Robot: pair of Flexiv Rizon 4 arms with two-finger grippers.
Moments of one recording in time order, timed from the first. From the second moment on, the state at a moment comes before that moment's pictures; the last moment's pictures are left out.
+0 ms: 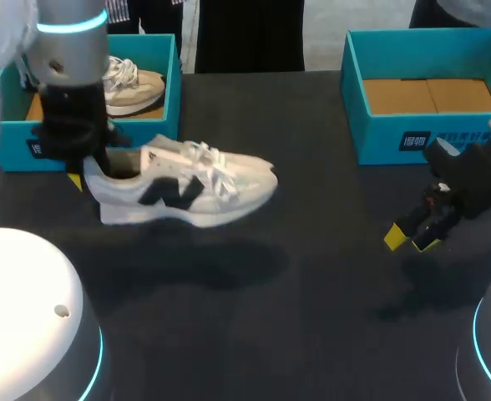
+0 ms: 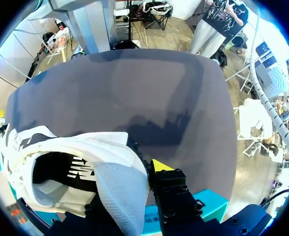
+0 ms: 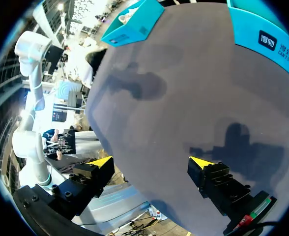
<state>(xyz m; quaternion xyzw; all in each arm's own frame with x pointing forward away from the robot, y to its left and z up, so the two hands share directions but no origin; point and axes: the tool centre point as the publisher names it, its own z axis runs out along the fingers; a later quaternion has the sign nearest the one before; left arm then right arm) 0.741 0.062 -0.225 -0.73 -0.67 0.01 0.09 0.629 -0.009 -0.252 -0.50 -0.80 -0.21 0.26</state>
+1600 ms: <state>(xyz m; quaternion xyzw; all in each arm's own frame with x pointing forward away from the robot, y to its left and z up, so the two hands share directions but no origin) 0.678 -0.047 -0.363 -0.73 -0.68 -0.03 0.07 0.629 -0.009 -0.252 -0.50 -0.80 -0.21 0.26</state>
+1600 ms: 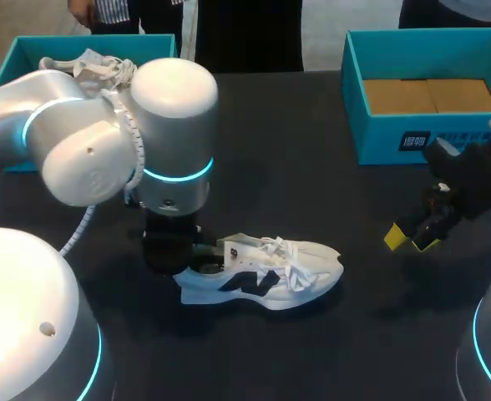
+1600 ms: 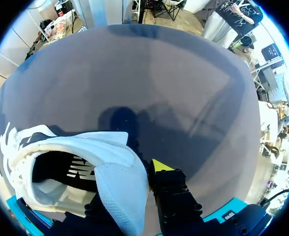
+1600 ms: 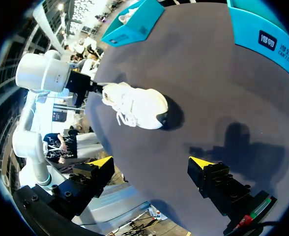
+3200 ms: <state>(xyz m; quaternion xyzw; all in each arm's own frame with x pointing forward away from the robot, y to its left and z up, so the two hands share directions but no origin) 0.702 -0.081 -0.392 -0.73 -0.68 -0.05 0.09 0.629 -0.009 -0.252 -0.50 -0.80 -0.21 0.26</state>
